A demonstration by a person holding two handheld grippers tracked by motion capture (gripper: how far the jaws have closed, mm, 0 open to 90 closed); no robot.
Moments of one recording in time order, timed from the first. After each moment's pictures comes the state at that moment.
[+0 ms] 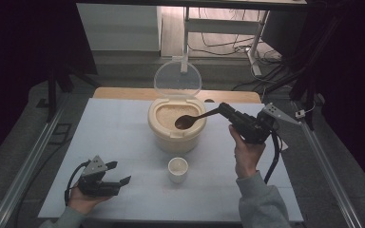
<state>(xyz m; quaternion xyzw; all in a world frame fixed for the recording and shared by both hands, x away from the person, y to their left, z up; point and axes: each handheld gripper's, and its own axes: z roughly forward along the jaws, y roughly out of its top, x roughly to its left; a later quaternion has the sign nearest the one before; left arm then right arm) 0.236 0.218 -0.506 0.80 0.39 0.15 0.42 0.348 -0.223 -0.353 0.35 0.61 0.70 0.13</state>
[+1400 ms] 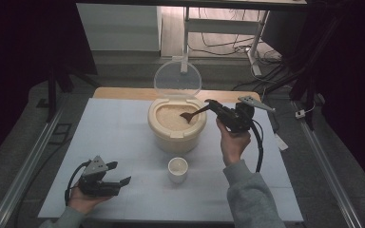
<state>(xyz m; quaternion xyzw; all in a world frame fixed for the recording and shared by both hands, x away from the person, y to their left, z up) 0.237 0.217 -0.506 0.80 0.39 0.15 0.42 0.391 -0.192 -0.378 0.43 0.64 0.61 0.16</state>
